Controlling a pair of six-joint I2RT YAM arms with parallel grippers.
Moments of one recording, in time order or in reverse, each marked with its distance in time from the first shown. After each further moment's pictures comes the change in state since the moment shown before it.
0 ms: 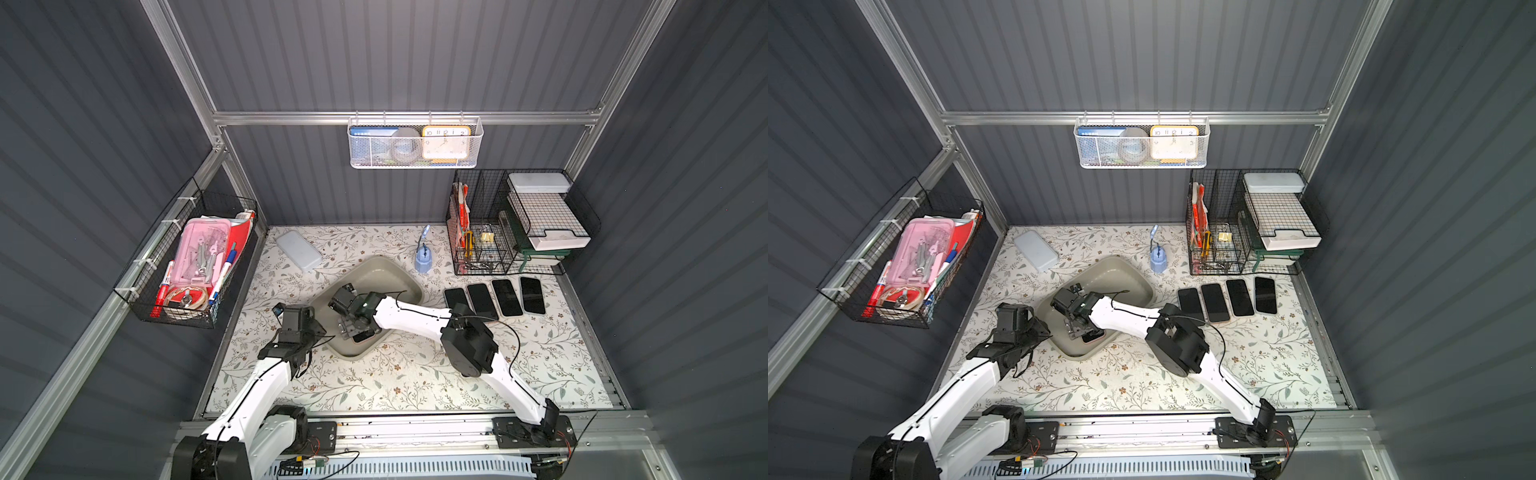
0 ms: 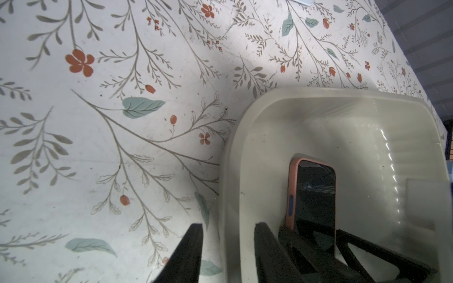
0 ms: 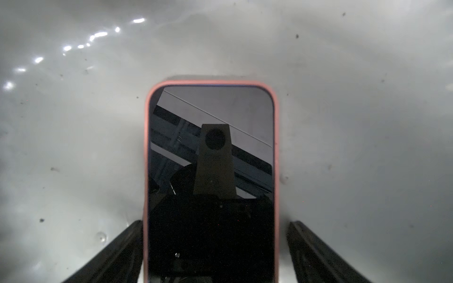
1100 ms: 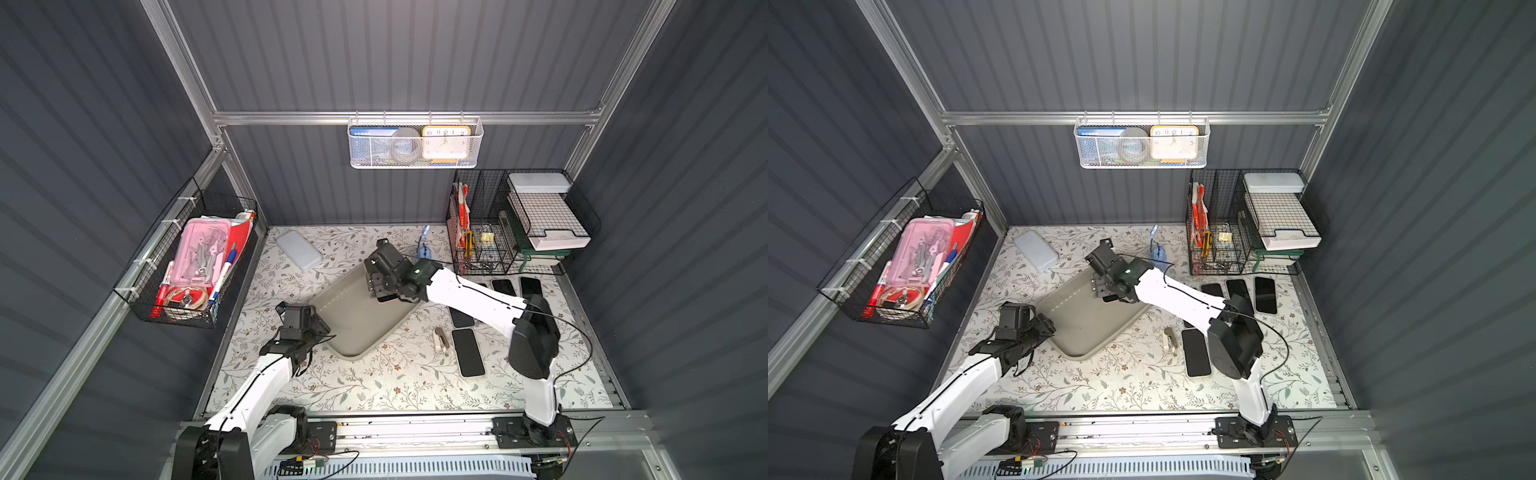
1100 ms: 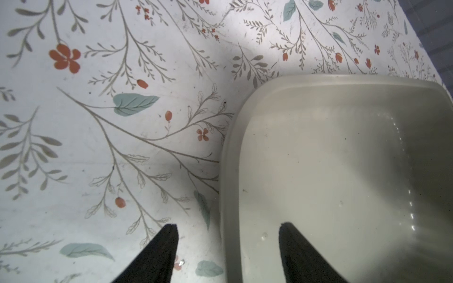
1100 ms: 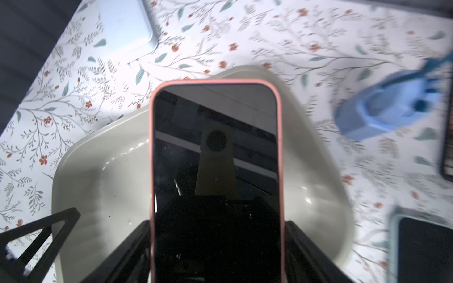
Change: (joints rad) left arm 0.000 0.064 0.021 0.005 0.019 0.049; right arm -0.177 -0.495 -0.298 0.101 0.000 -0.068
